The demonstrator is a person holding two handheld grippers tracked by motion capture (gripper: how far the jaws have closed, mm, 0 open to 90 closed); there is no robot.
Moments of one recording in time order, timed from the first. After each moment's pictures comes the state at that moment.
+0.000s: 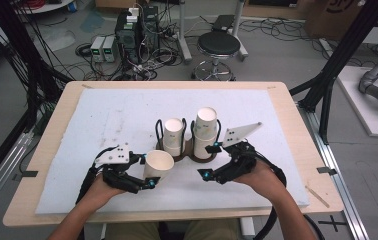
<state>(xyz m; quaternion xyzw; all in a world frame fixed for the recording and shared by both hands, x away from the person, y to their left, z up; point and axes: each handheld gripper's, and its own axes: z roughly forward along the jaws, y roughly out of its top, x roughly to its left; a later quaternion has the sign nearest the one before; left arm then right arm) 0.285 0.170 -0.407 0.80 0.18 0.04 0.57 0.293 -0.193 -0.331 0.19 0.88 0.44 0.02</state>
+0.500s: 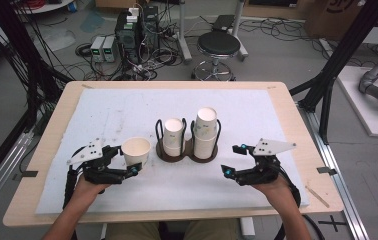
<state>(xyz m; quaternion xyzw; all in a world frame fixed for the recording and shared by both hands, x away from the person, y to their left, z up) 0.285 0.212 -0.409 0.73 0.24 0.11 0.63 0.280 -0.256 -0.371 0.28 0.81 0.50 0.12</state>
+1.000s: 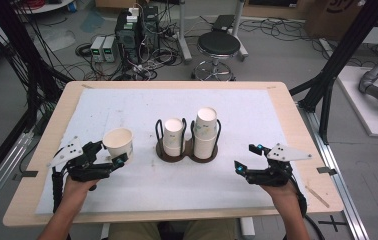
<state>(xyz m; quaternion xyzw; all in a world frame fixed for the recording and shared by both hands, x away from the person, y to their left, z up) 0.282 0.244 -0.406 0.68 0.28 0.17 0.66 0.273 -0.284 -0.388 0.33 0.77 0.51 0.19</state>
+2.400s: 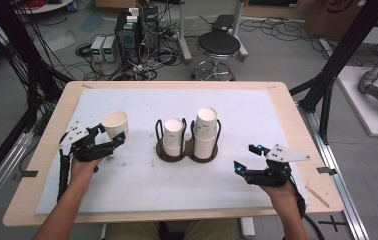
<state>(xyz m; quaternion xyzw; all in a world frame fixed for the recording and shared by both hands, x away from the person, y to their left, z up) 0.340 0.248 -0.426 0.66 0.35 0.24 0.62 0.273 -0.281 -0.390 0.34 0.77 0.50 0.20</state>
